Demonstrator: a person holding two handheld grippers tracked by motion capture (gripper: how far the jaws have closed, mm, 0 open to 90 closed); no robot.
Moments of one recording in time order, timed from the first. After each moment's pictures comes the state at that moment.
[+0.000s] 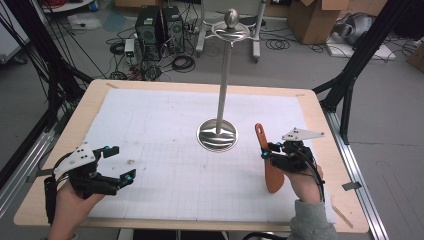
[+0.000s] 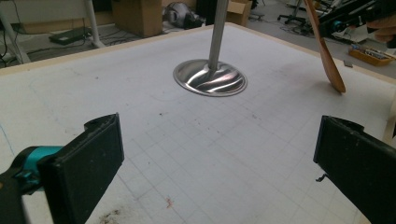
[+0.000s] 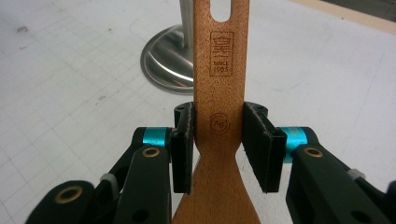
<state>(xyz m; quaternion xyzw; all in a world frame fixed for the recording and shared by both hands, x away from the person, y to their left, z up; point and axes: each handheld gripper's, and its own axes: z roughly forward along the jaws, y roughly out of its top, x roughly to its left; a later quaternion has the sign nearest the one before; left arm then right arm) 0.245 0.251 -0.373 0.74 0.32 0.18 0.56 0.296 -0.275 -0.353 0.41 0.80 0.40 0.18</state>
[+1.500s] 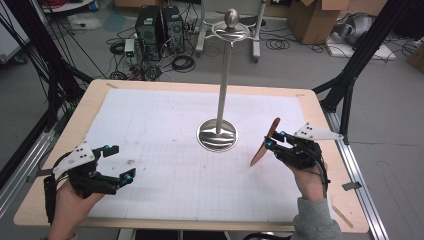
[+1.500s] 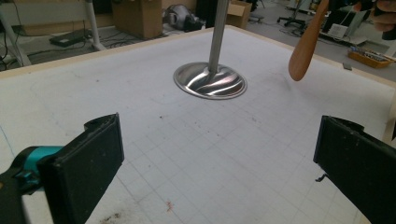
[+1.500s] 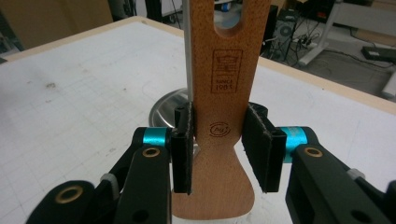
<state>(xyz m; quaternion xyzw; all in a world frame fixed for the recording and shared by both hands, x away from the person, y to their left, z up) 0.245 0.252 -0.371 0.74 0.32 0.18 0.57 0.290 -0.285 -0.332 0.36 0.75 0.50 0.23</state>
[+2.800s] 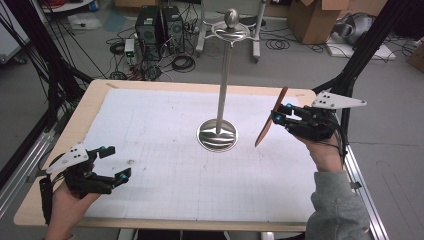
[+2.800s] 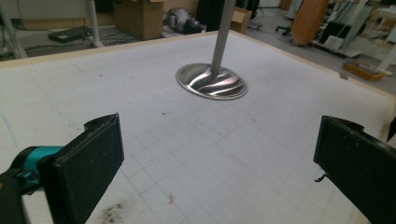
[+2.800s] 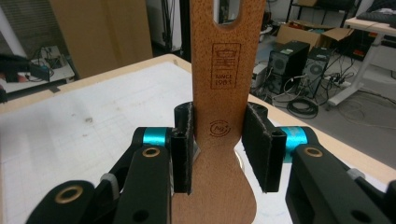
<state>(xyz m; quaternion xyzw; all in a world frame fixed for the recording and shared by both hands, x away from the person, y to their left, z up) 0.246 0.263 -0.378 0.72 0.34 0.15 0.59 0.324 -0.300 -0.263 0.29 0.76 0.55 0.20</state>
